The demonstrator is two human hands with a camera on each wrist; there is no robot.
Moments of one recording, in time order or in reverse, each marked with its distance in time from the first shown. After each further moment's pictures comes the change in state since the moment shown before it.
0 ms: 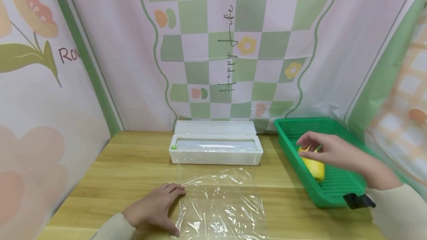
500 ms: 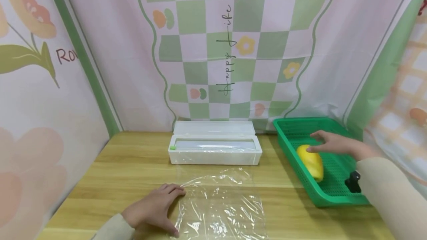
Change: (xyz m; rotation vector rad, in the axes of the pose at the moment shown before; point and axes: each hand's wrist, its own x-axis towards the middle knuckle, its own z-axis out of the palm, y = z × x) left_hand 0.001 0.000 0.001 0.017 0.017 0.003; right_hand 0.023 0.101 -0.005 0.040 -0.234 0.281
